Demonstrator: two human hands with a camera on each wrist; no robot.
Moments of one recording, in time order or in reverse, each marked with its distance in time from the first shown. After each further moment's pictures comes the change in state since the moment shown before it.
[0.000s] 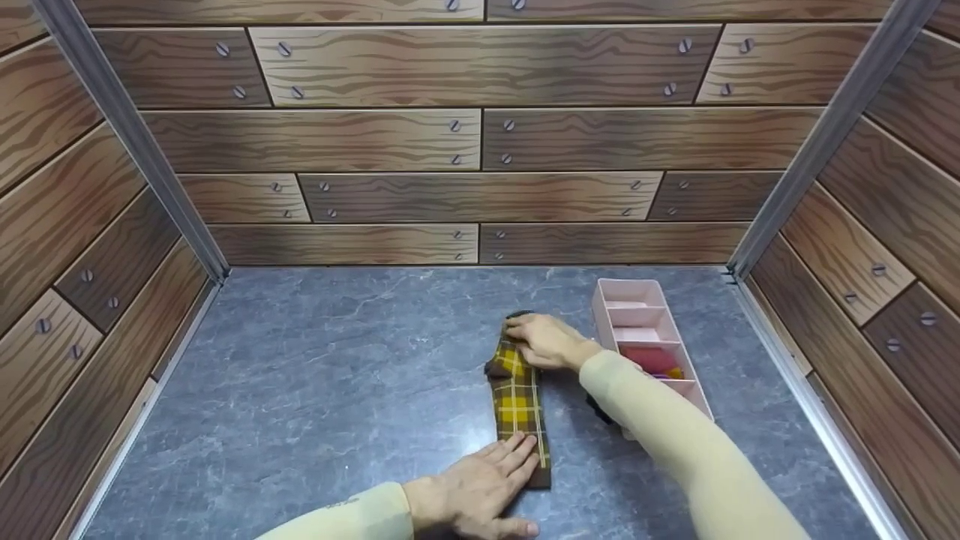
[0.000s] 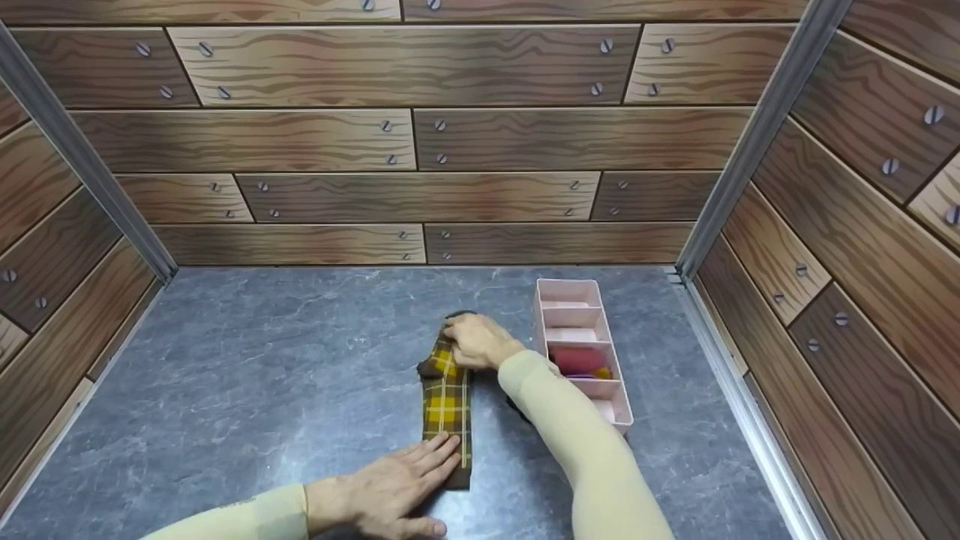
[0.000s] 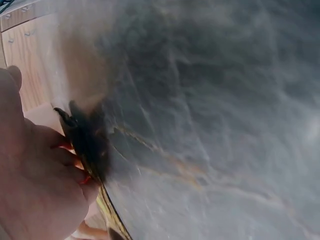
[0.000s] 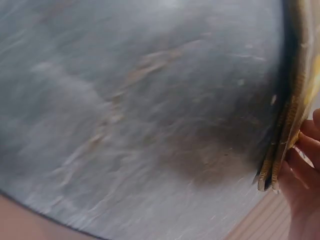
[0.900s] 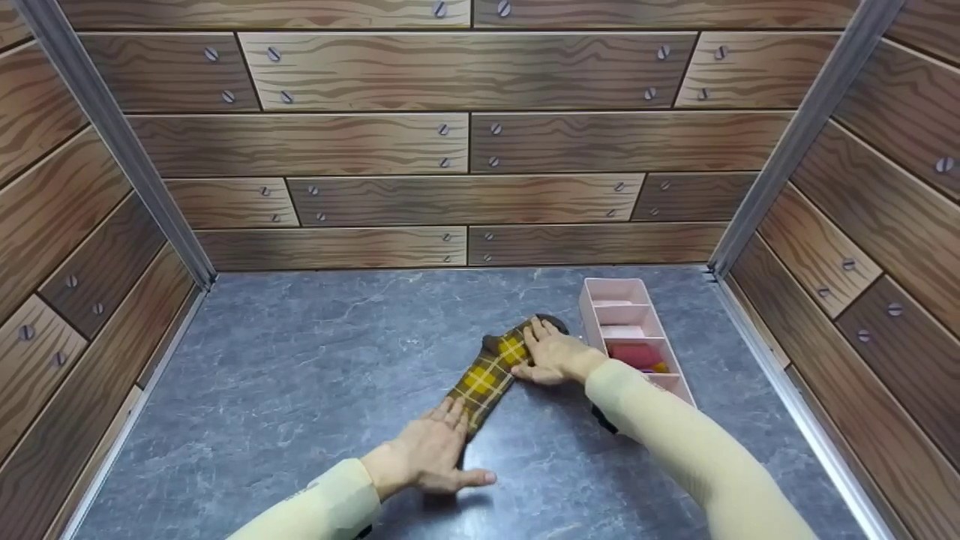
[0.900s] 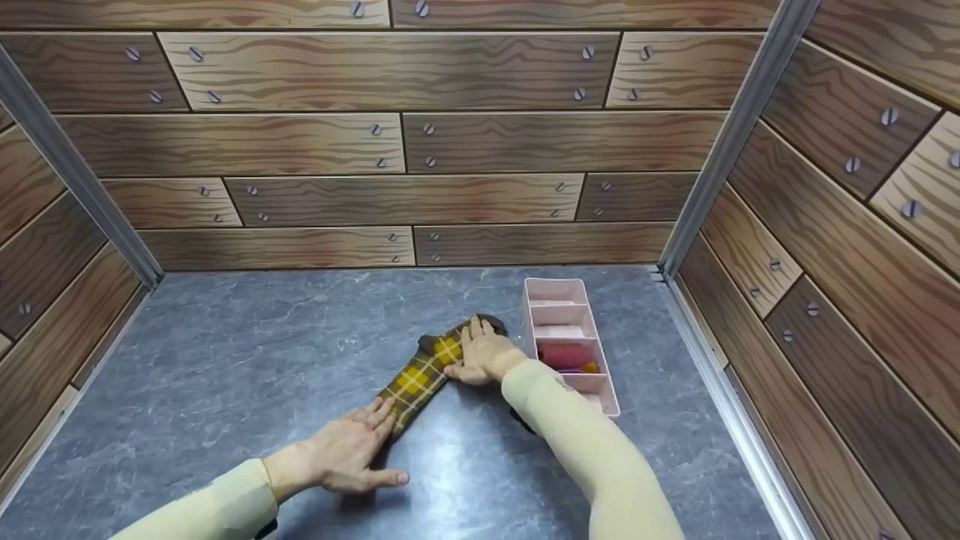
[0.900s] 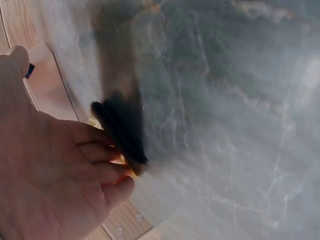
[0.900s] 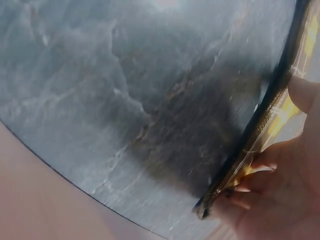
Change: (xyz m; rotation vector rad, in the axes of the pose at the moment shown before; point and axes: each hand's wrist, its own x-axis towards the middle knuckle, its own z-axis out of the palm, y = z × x) left_hand -0.019 -0.047 -0.023 -0.135 -0.121 -0.352; right_hand -0.032 -0.028 -0.021 0.031 -0.410 0.475
